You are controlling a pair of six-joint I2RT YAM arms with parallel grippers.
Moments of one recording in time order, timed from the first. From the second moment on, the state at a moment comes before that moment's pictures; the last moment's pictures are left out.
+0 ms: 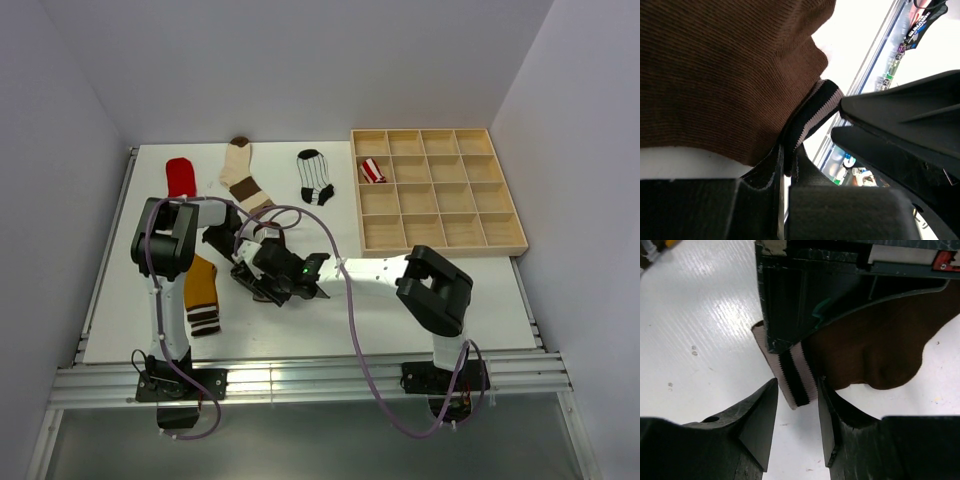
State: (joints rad) left arm -0.22 2.18 1.31 -1.17 0.90 0.60; right arm 1.10 1.87 1.24 -0.24 0.07 0.02
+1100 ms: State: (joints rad) left arm -0.22 2.21 1.34 -1.23 0.87 0.60; right arm 1.14 1.92 1.22 -0.21 0.09 0.00
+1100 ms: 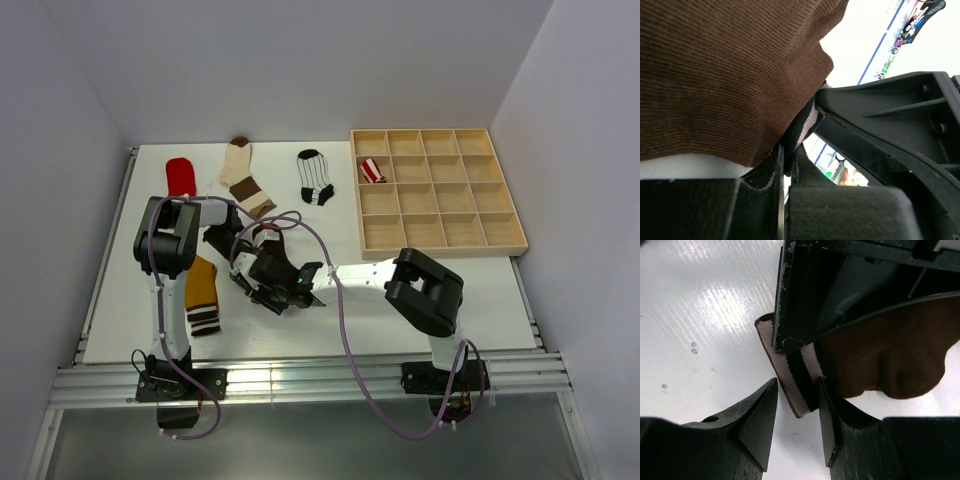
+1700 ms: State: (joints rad) left arm -0.22 2.22 1.36 -1.24 0.87 0.59; right arm 1.12 1.93 1.21 -0.18 0.05 0.01
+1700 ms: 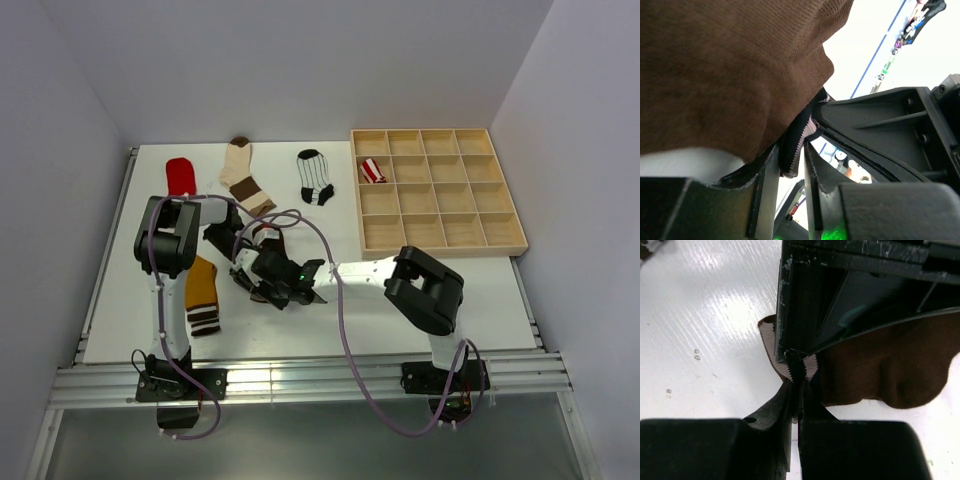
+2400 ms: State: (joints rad) left arm 0.04 1.94 1.31 -0.77 0.97 0.34; right arm 0.94 1.92 1.15 -0.09 -0.38 0.13
